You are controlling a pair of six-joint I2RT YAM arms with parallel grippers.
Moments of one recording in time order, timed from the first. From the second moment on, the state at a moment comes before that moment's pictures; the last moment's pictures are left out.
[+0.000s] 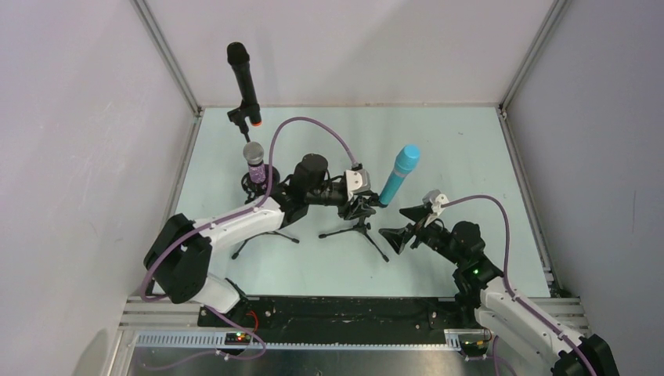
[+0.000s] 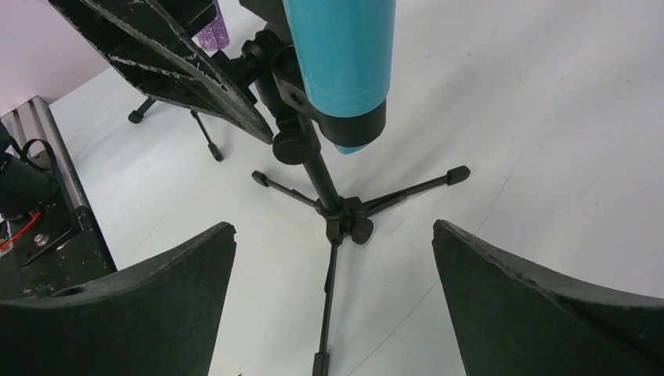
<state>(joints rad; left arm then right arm) -0.75 1.48 0.93 0.19 0.68 0.32 0.52 0.59 0.15 0.41 -0.34 0.20</state>
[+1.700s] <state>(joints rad) -0.72 1.47 0.93 0.11 0.76 0.44 0.54 0.76 0.13 0.55 -0.36 0.18</state>
